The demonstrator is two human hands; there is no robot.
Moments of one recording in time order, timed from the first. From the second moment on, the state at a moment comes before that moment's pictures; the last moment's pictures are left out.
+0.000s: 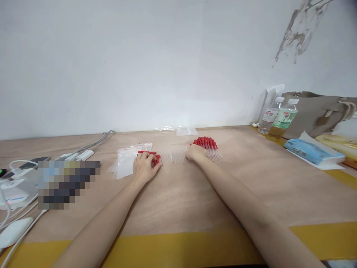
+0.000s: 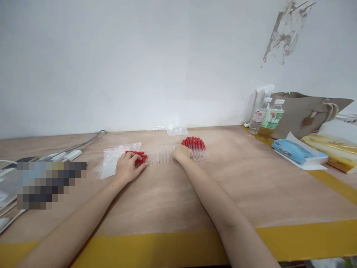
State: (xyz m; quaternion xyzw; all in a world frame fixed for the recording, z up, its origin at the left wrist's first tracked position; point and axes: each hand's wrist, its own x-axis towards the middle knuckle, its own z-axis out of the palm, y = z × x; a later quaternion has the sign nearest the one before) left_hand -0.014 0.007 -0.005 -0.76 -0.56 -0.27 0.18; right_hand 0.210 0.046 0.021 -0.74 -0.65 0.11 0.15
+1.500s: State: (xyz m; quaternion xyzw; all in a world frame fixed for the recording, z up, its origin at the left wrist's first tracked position) left_hand 0.047 -0.036 -0.021 -0.76 -0.40 -0.37 -0.36; right_hand 0.257 -0.047 -0.022 -0.42 -0.84 0.11 0.33
